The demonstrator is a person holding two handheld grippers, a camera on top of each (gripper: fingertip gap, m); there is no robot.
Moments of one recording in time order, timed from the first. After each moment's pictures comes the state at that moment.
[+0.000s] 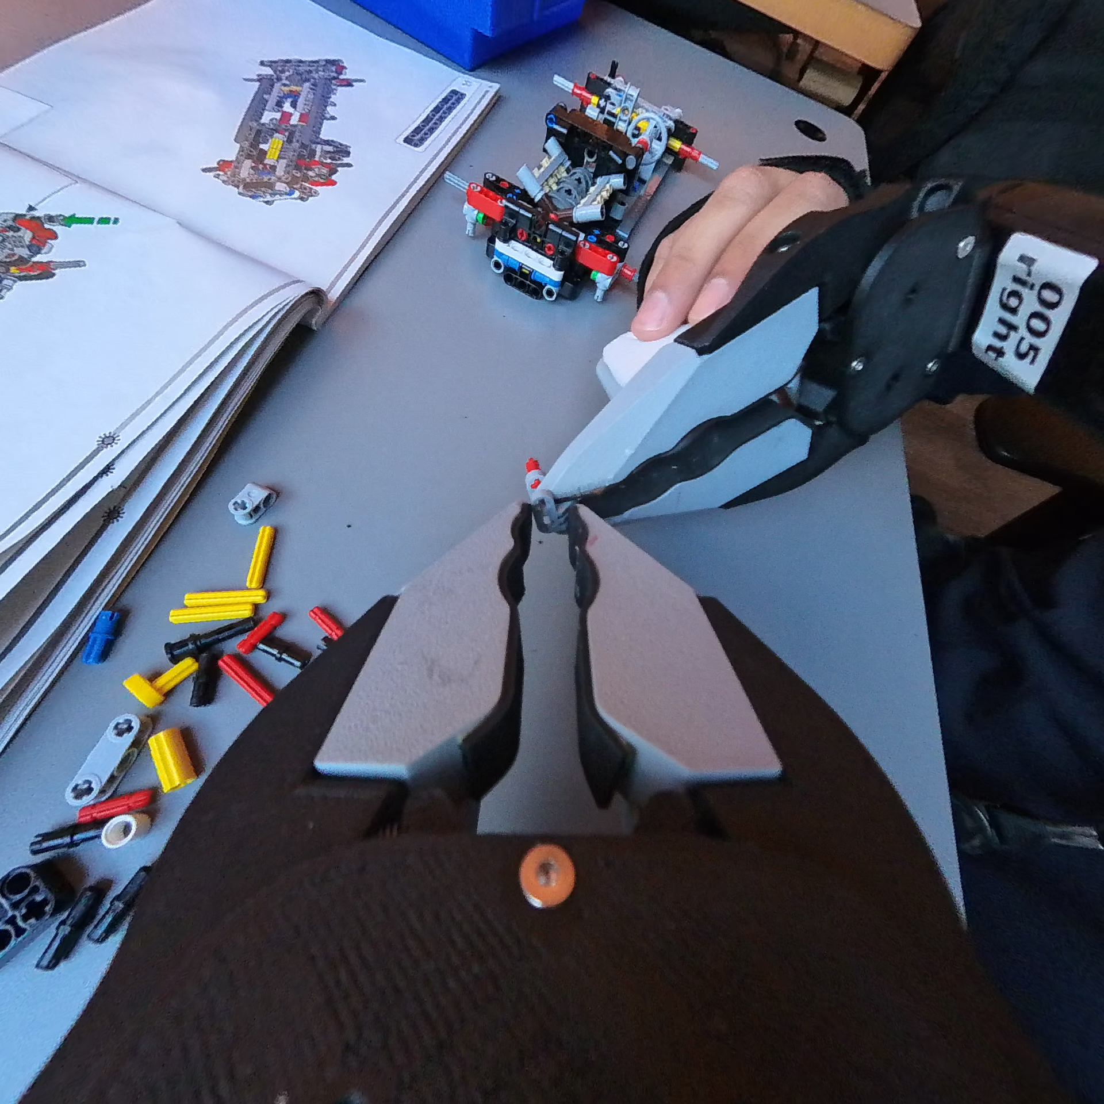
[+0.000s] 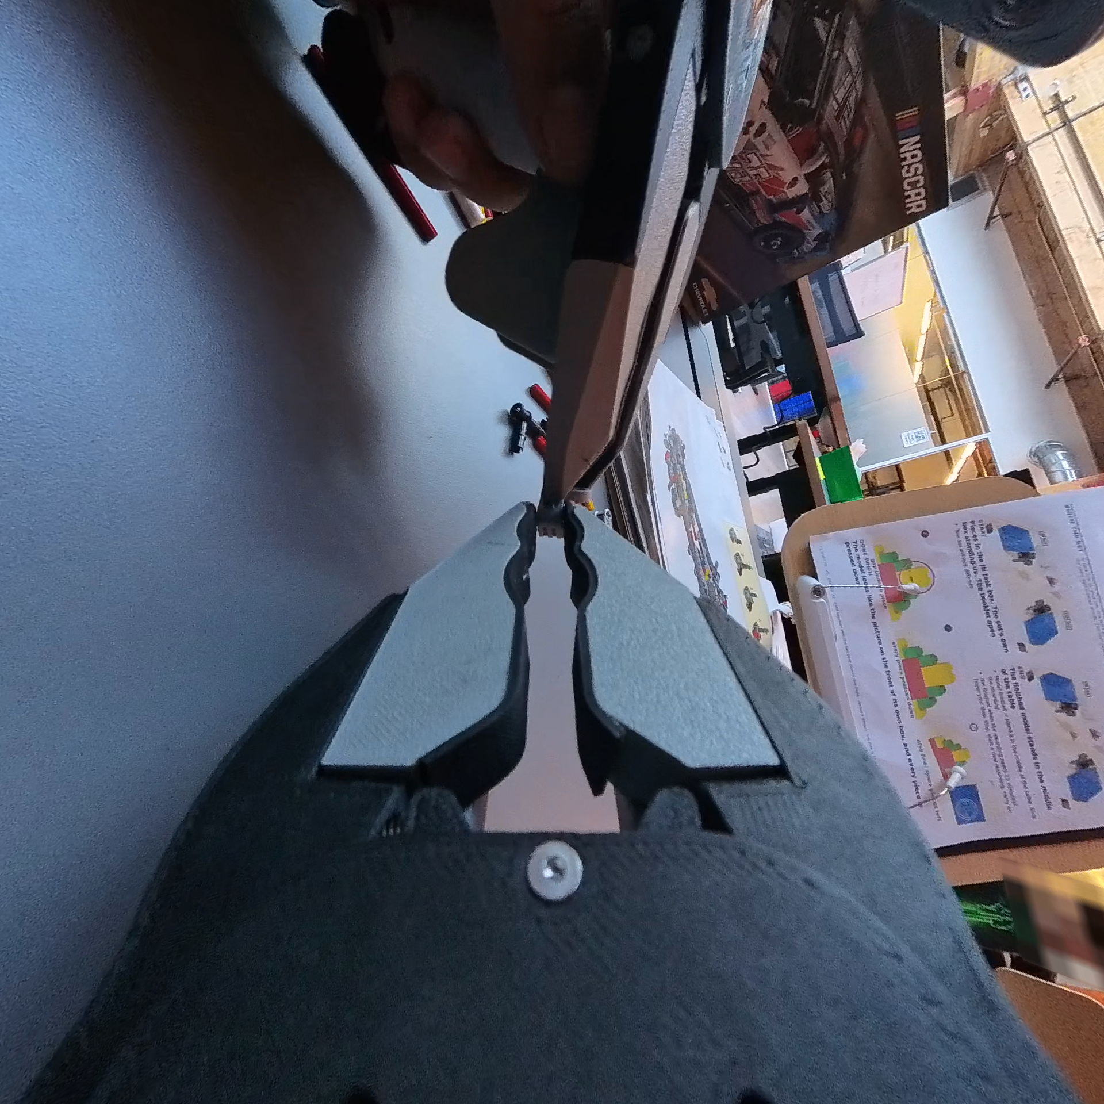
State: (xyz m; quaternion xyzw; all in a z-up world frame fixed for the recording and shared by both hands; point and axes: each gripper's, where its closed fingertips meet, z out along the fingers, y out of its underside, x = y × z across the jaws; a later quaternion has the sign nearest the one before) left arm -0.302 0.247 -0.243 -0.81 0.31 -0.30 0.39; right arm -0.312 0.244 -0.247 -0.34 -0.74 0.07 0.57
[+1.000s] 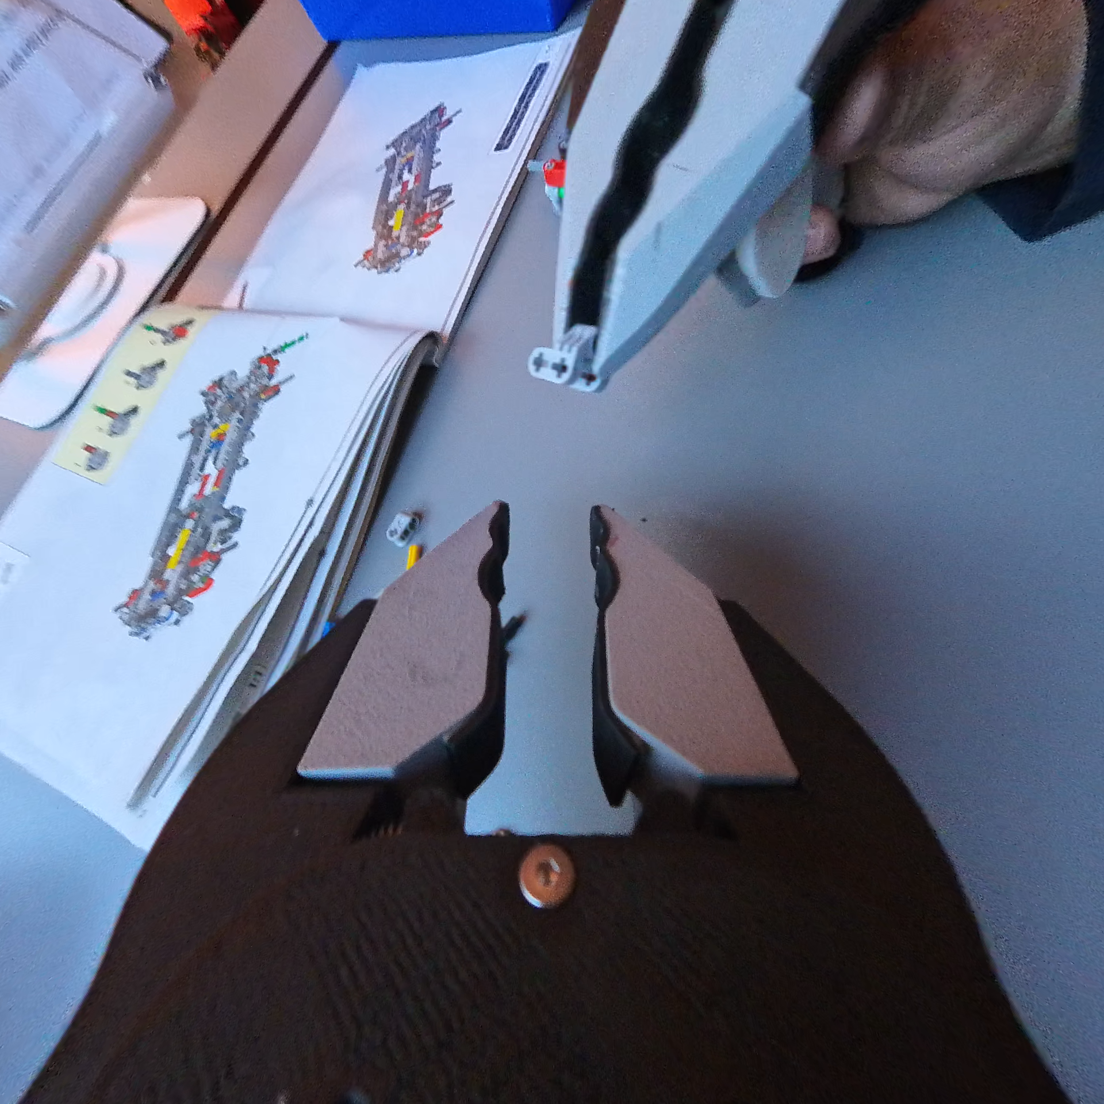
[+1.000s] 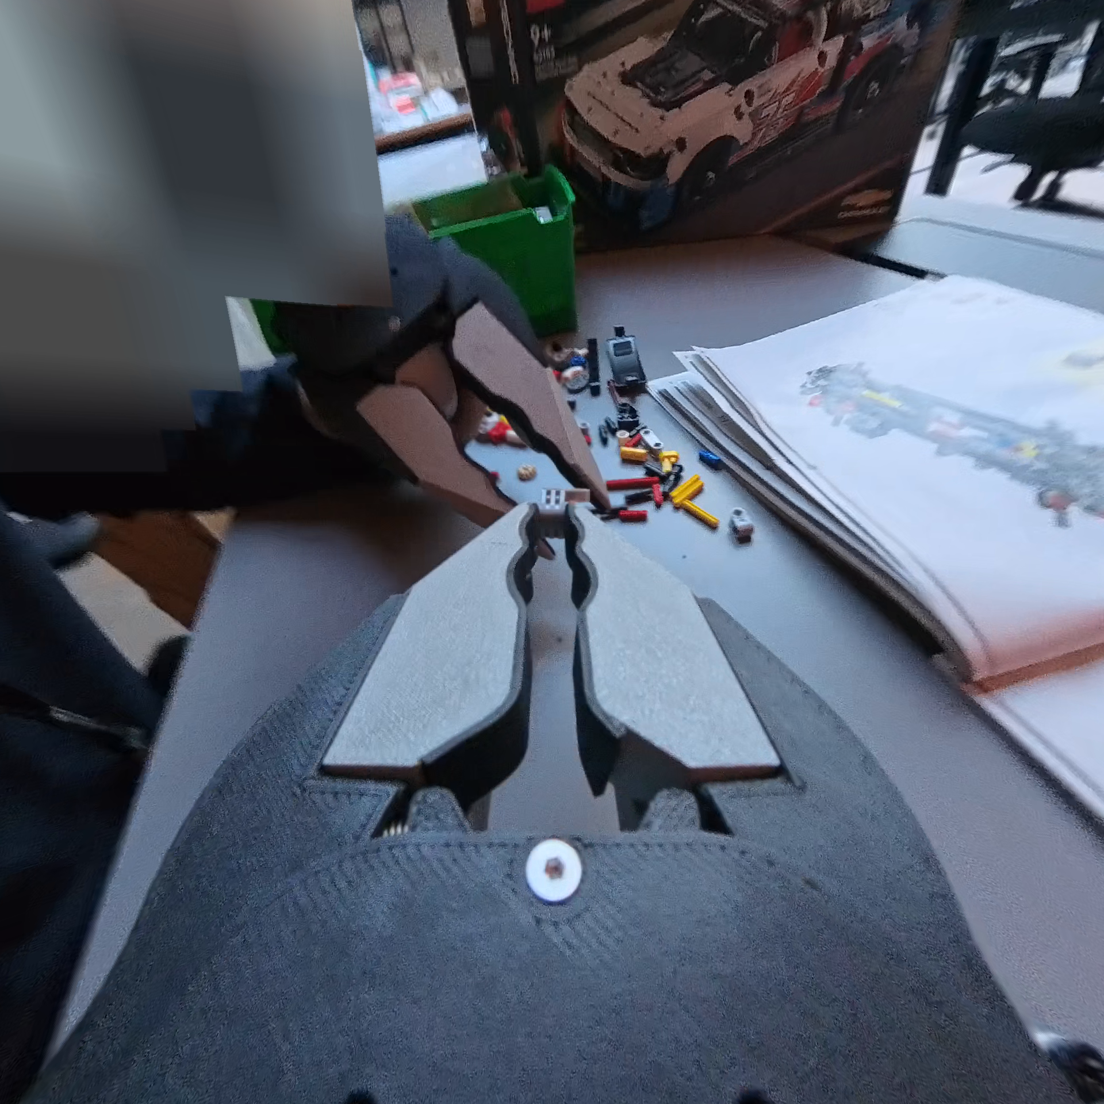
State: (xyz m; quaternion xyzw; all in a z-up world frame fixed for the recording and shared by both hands) left arm -0.317 0.262 -0.245 -0.79 0.41 -0.06 0.46; right arm -0.301 0.255 -0.206 -0.55 -0.55 0.52 0.35
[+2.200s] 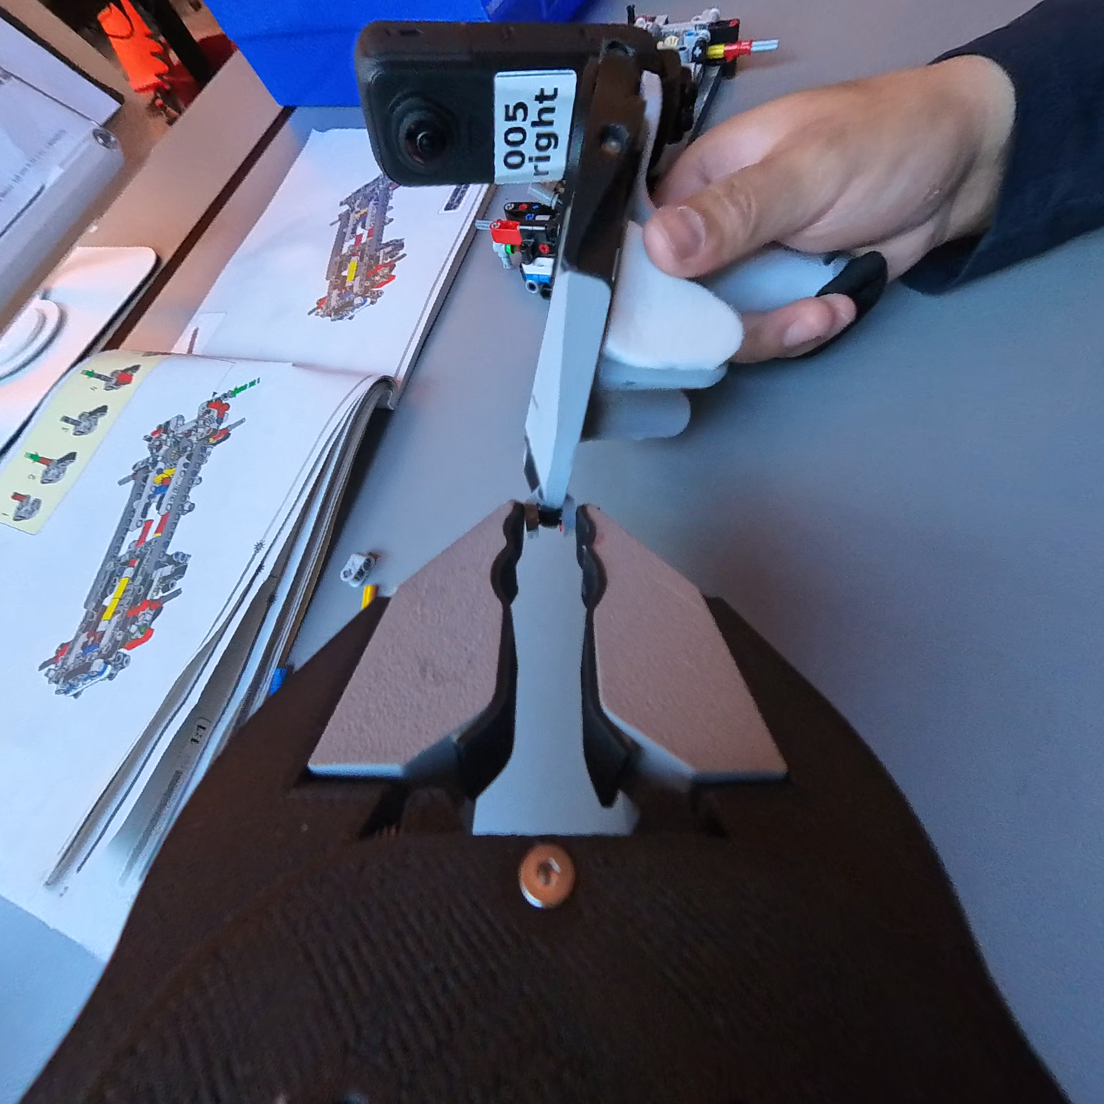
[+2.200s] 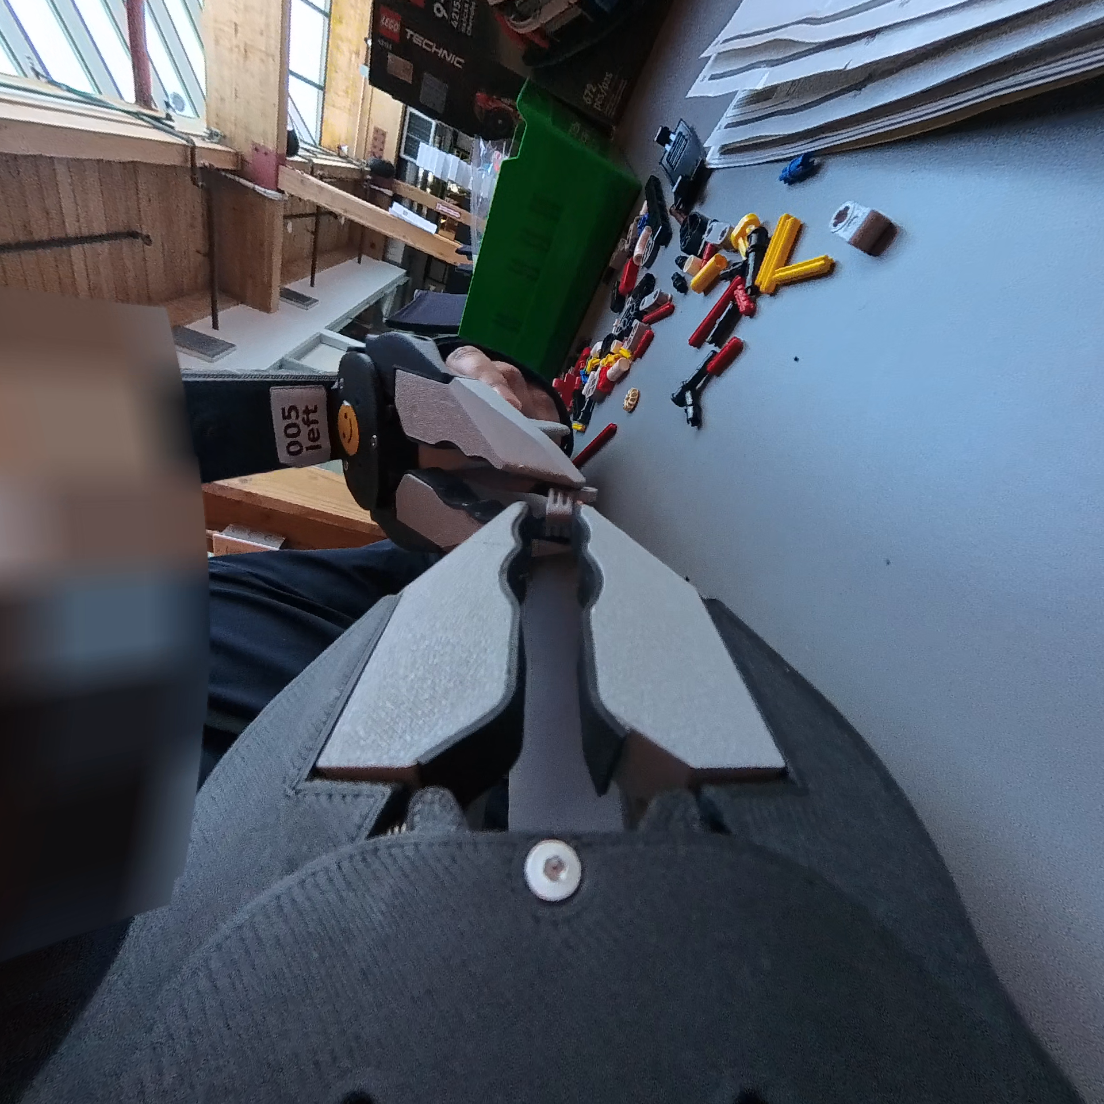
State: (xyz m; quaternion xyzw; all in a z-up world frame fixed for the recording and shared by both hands) left arm -0.299 0.254 -0.241 -0.77 0.42 -0.11 0.47; right arm -0.314 0.244 -0.232 -0.67 -0.31 0.68 -0.04
